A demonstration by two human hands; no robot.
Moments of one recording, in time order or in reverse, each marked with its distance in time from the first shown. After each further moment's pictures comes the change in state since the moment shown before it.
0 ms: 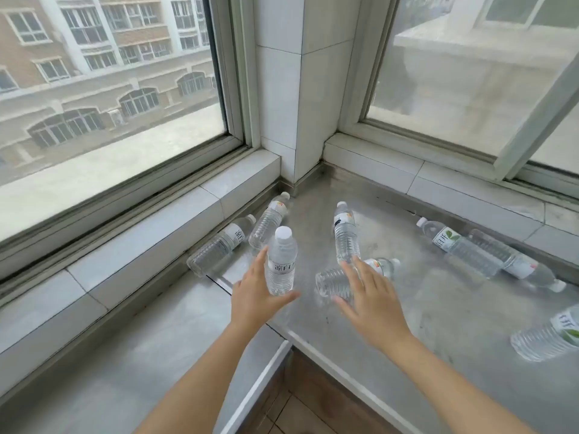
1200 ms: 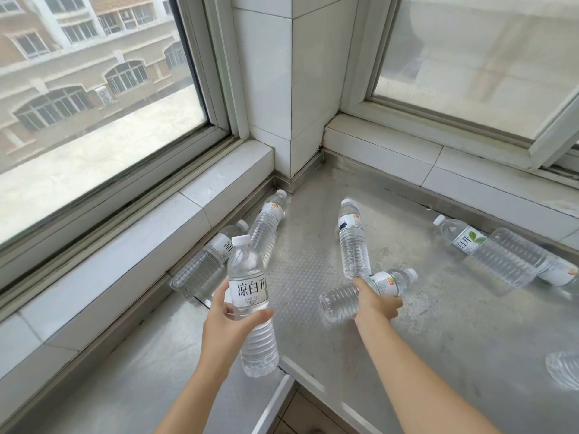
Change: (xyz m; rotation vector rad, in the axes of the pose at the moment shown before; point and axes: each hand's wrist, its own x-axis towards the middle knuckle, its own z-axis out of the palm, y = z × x) left_hand 0.021 -0.023 -0.017 -0.723 -0.026 -0.445; right_hand 0.092 0.018 0.092 1.127 0.225 1.675
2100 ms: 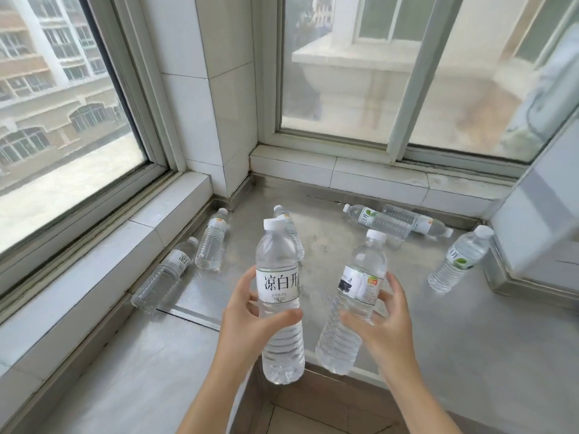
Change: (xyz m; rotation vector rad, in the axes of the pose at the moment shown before) left_hand -0.144 0.050 0.019 0.023 -0.418 0.321; right_hand -0.154 0.043 -0.234 0.097 -0.334 -0.723
